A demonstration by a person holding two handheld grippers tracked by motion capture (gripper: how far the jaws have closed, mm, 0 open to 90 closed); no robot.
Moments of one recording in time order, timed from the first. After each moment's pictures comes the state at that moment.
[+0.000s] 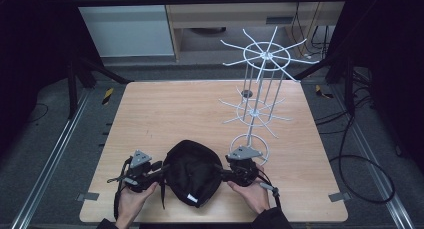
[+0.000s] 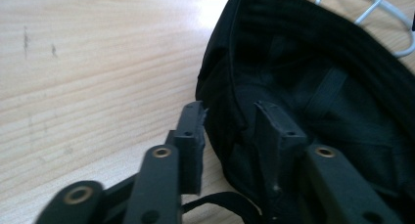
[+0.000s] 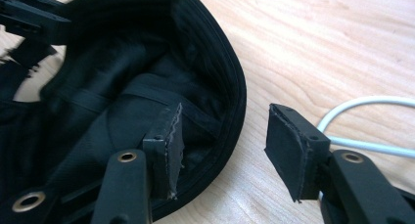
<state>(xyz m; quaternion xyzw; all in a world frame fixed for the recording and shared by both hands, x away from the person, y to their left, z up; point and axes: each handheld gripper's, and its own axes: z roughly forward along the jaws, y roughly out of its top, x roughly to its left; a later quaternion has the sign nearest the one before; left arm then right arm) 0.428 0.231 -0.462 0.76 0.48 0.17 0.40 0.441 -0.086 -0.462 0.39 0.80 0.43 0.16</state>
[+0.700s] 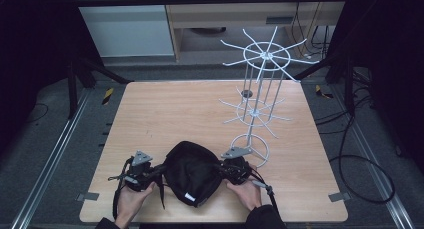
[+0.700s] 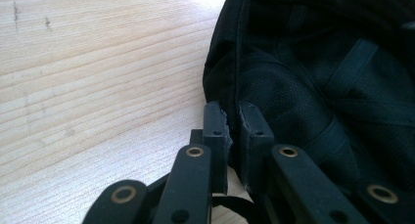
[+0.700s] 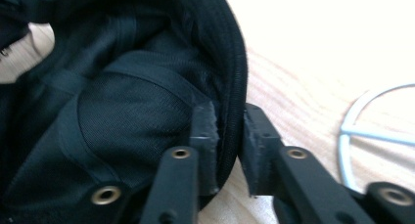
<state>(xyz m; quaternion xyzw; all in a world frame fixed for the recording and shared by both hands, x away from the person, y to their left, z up) 0.434 0.237 -0.470 0.78 0.48 0.15 0.37 0.454 -0.072 -0.482 0.39 0.82 0.40 0.14</state>
